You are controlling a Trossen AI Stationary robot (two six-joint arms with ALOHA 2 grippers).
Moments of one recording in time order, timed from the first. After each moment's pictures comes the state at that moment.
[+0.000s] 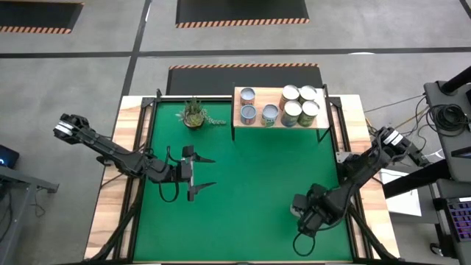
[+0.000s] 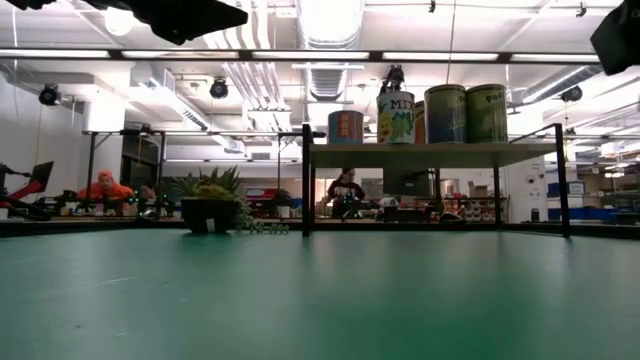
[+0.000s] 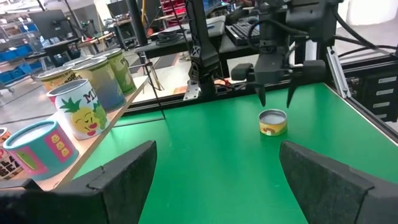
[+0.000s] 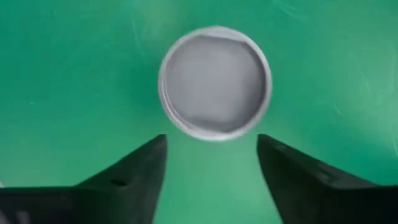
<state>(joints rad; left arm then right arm) -0.42 1.09 0.56 0.37 -0.52 0.12 0.75 1.57 1.02 -0.93 0.03 1.17</state>
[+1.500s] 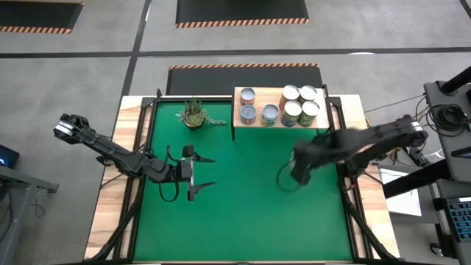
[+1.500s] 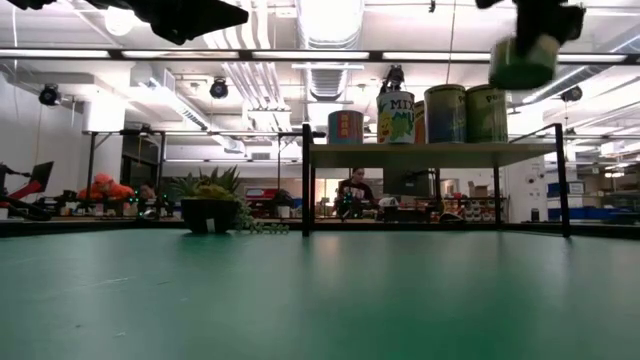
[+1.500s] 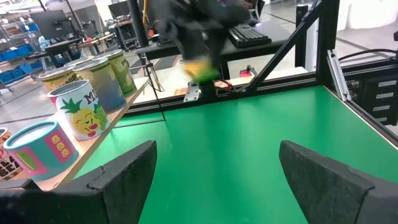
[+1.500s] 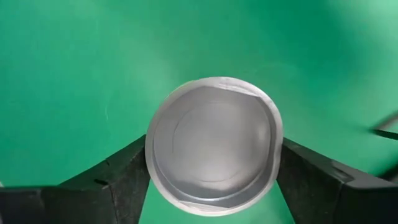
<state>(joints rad) -0.41 1.09 0.56 0.38 -0.52 0.11 0.25 1.30 1.29 -1.30 0.14 0.86</state>
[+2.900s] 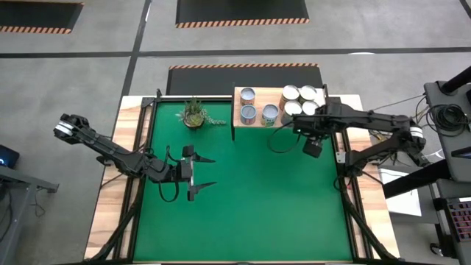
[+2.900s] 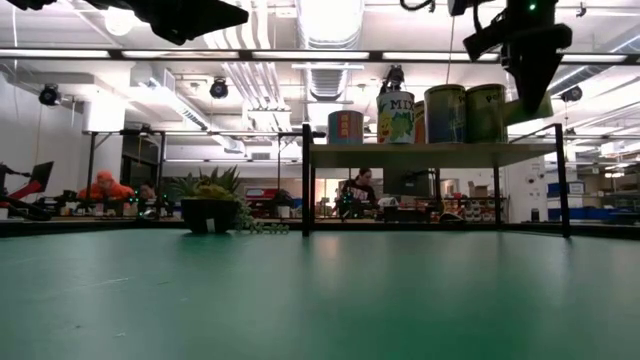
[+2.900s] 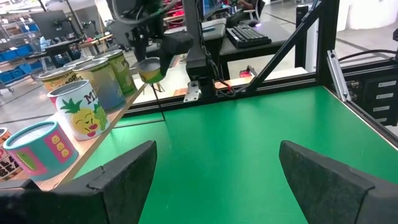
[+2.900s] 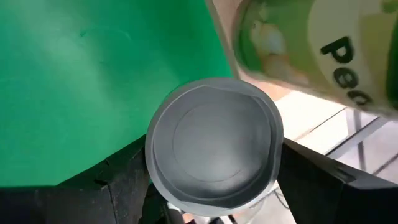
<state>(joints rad) -0.41 1.09 0.56 0.38 -0.52 0.11 -0.20 1.30 1.29 -1.57 0.29 0.25</state>
